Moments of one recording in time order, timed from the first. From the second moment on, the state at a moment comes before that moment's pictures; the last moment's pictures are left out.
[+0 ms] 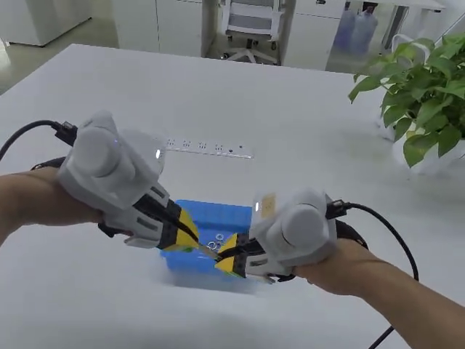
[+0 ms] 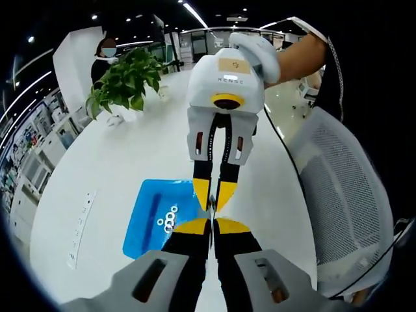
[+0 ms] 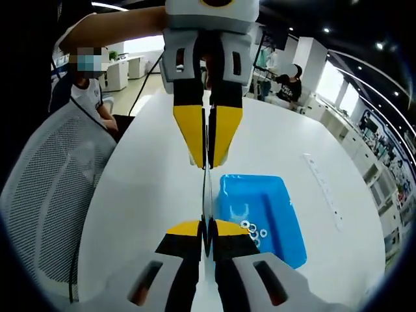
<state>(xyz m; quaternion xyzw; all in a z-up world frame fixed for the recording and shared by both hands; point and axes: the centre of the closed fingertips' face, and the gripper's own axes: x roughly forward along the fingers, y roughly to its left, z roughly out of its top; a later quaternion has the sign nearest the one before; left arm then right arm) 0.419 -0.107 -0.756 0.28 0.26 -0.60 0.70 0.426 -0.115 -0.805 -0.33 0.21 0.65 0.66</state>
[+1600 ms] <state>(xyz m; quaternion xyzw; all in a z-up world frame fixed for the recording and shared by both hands) 0.366 -0.095 -0.877 0.35 0.35 -0.61 0.63 0.367 -0.123 -0.890 -0.34 0.27 0.68 0.60</state>
